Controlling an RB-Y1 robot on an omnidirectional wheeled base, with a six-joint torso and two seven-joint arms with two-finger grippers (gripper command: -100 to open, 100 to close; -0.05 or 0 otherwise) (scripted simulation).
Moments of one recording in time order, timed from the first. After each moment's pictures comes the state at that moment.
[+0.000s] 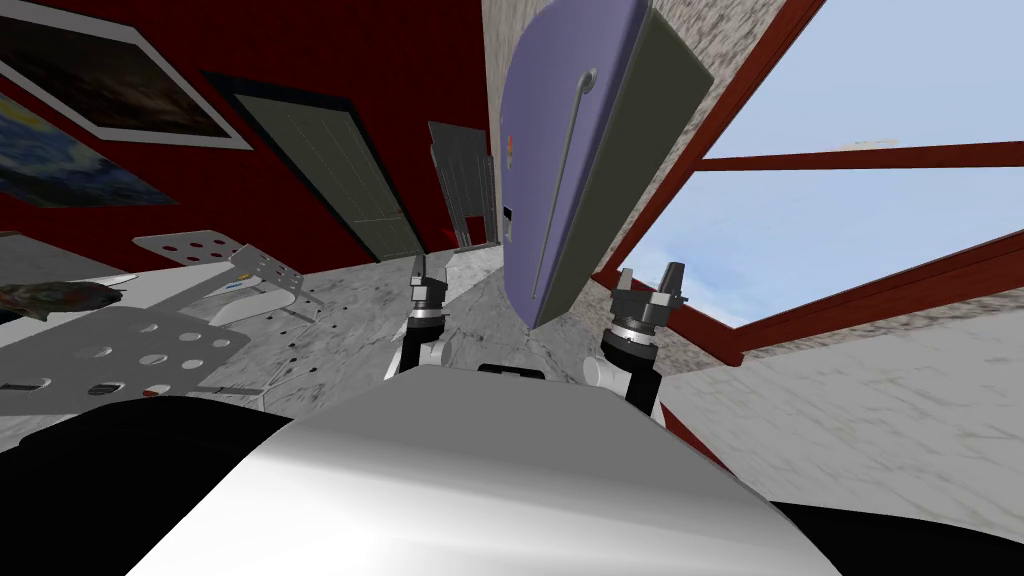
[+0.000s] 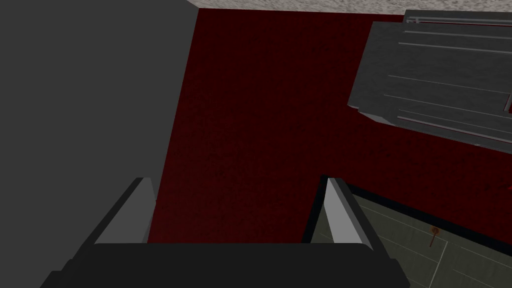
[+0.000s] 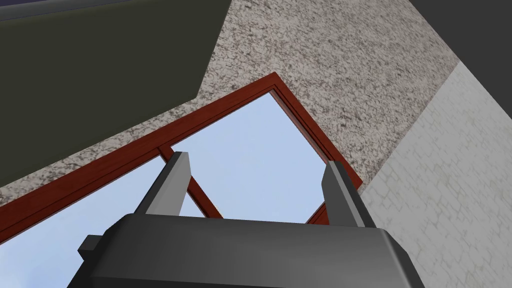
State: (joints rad) left arm 0.45 -0.02 -0.01 -2.21 -0.04 -0.44 0.05; right arm 0.45 -0.01 0.00 -2.31 -0.11 -0.53 -0.09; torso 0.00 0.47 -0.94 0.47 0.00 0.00
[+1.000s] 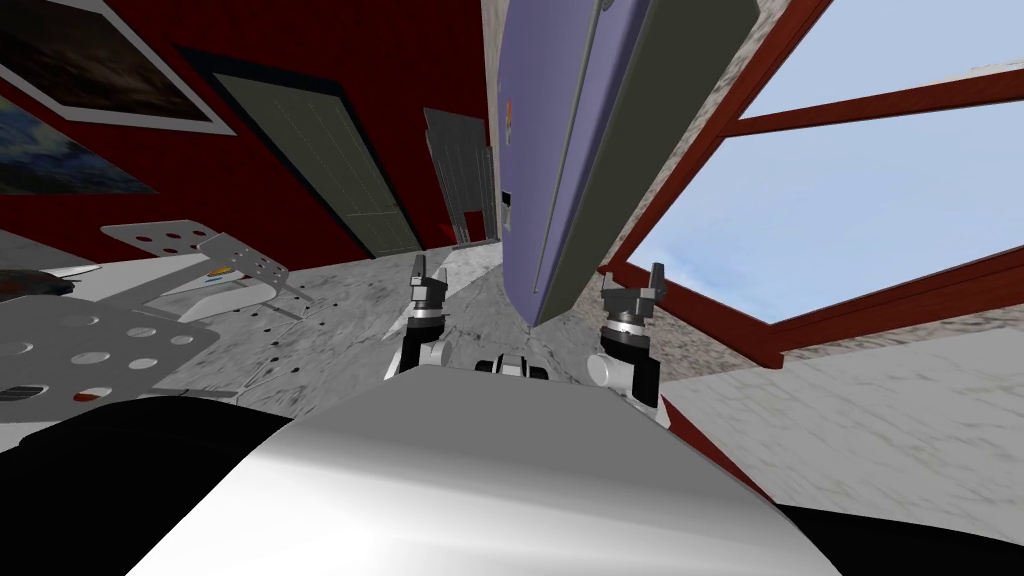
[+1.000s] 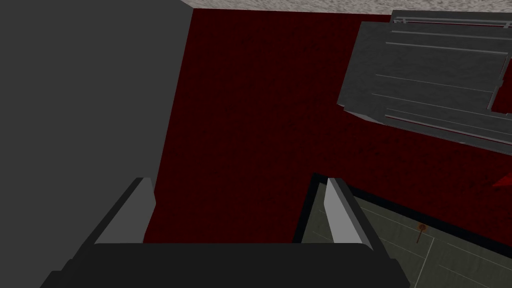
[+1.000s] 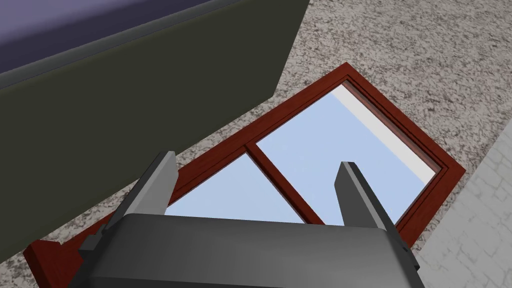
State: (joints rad) left arm 0.45 -0.02 -0.01 -2.21 -0.04 -0.44 0.05; right arm 0.40 -0.14 -0.01 -2.24 -0.29 -0.42 -0.16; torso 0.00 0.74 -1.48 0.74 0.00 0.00
